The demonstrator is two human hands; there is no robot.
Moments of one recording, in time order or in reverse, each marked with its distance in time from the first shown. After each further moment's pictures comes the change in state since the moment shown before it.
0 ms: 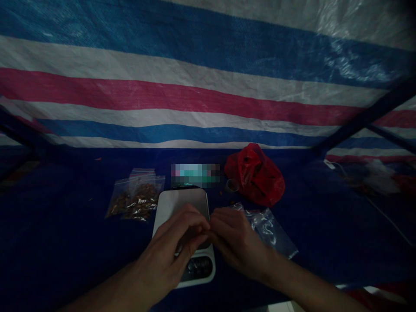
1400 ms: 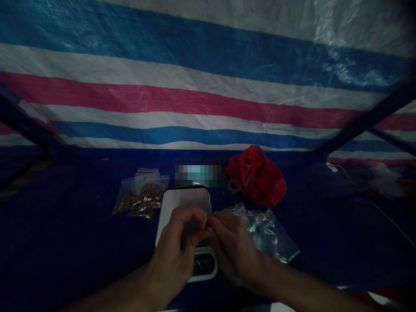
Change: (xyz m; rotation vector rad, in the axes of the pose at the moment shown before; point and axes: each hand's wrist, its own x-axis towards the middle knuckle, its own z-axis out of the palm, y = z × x) left_hand -0.004 0.004 0.025 -0.153 0.398 0.004; right_hand -0.005 -0.011 0.020 -0.019 0.059 0.077
